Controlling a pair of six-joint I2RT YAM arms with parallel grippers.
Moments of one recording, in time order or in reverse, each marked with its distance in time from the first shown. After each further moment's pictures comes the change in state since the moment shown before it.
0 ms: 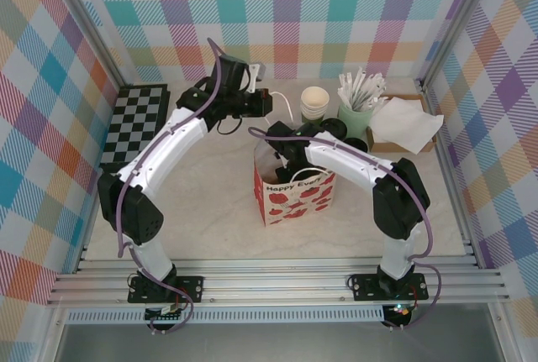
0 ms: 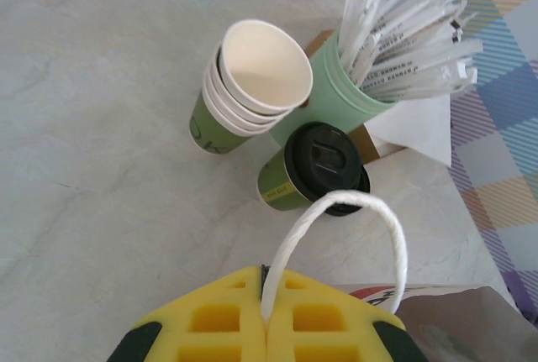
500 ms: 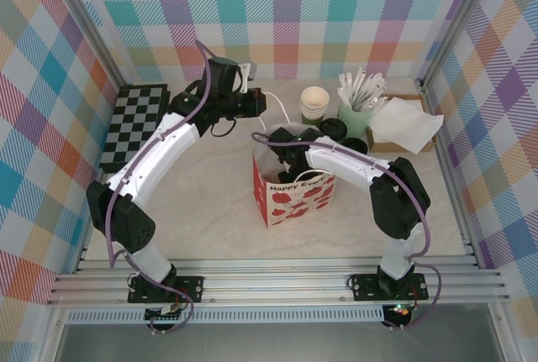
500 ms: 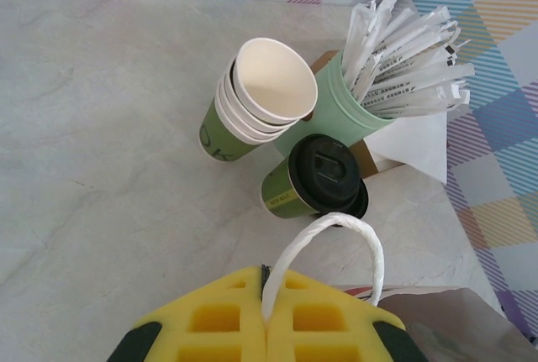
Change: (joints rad) left arm 0.010 -0.076 -0.079 0.035 -0.018 -0.040; right arm -0.001 0.000 -0.096 0.077 -0.001 0.048
